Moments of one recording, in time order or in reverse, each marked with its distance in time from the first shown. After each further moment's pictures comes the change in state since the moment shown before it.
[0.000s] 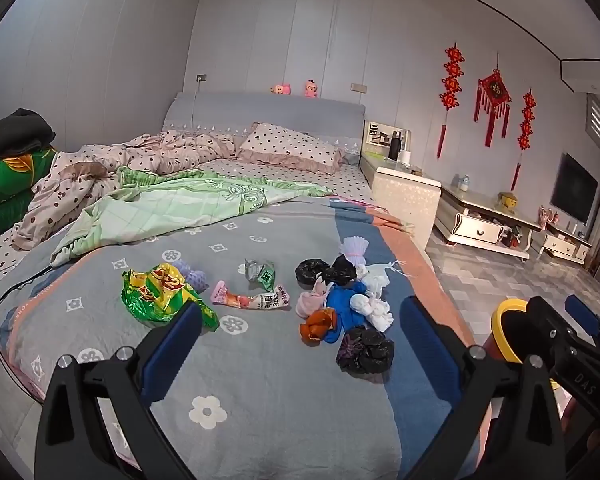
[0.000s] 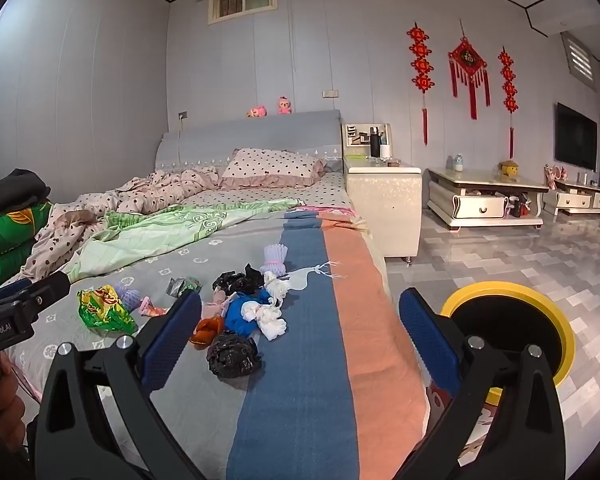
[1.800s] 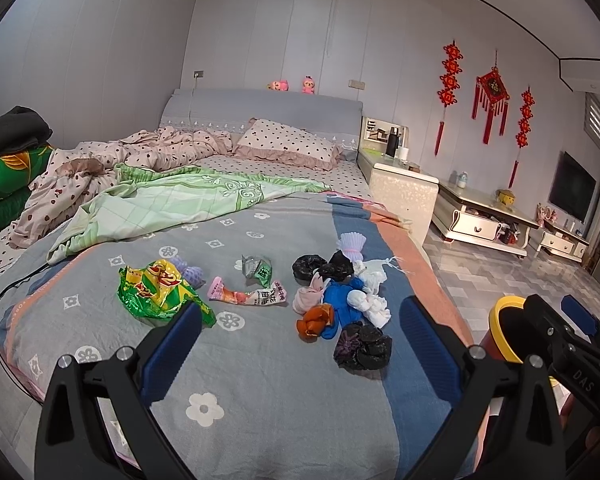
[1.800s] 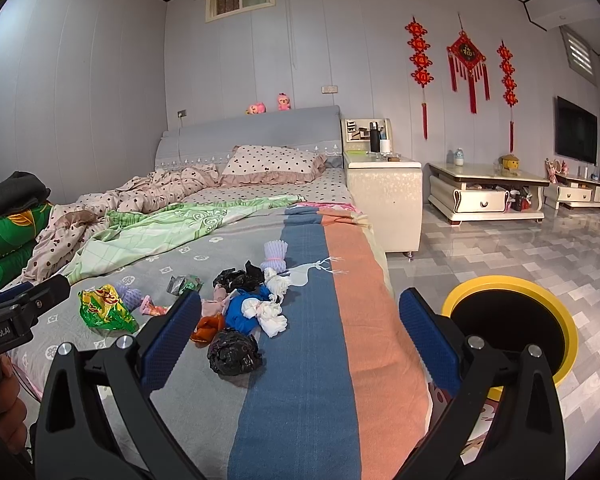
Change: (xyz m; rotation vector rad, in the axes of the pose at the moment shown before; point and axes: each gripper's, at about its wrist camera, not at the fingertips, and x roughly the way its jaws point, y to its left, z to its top) left arm 0.004 -0.003 -0.007 -0.001 0.016 -0.004; right arm -0.002 0.003 -0.006 0.009 0.010 0.002
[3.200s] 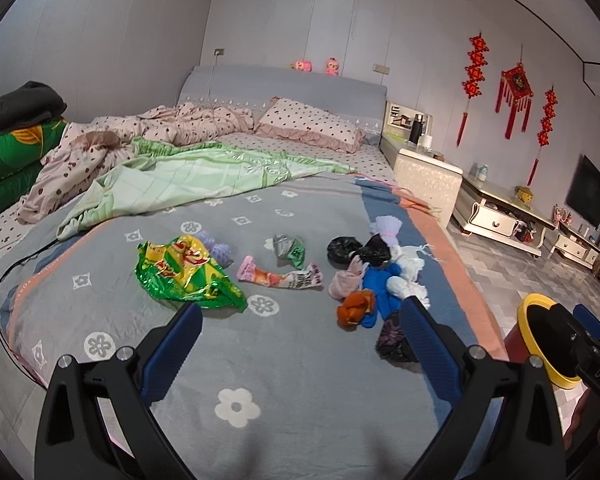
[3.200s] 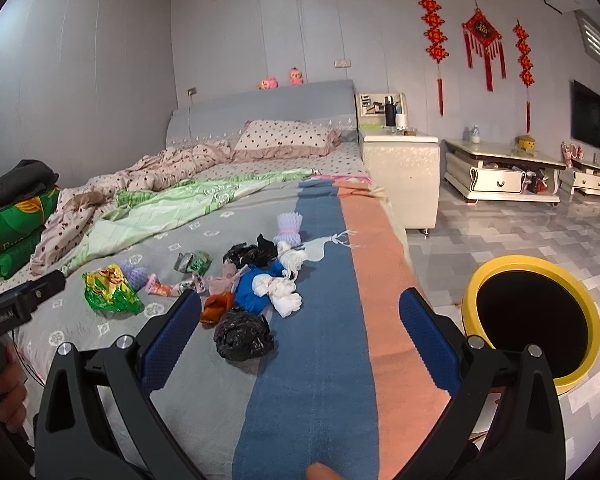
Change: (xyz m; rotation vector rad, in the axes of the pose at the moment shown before) left arm 0.034 0.049 -0.008 -0.050 0.080 0.058; right arm 0.037 0.014 -0.030 -0.009 0.106 0.055
